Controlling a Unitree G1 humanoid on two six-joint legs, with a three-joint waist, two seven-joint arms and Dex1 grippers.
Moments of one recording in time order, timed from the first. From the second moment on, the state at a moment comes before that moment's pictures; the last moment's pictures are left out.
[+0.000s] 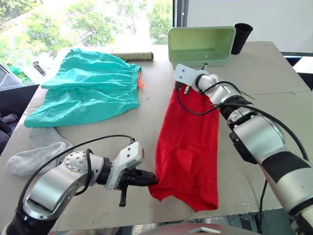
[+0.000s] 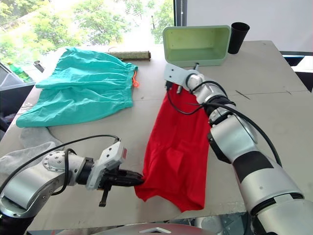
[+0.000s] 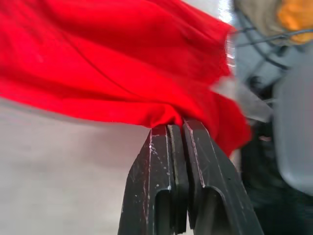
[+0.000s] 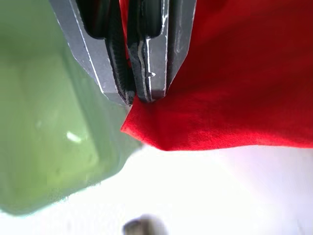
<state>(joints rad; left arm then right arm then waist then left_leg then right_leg) 0.06 0.93 -0.01 -0.71 -0.59 0.95 -1.18 -1.40 -0.09 0.37 1.38 -0.43 -0.14 0.26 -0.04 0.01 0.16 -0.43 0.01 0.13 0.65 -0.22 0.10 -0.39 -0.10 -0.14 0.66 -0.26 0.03</state>
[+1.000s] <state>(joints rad) 0.08 1.04 0.10 -0.45 -0.53 0.51 -1.30 -0.74 -0.57 0.00 0.66 0.07 -0.16 1.16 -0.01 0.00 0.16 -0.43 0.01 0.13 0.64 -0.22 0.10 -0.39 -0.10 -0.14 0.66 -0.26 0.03</state>
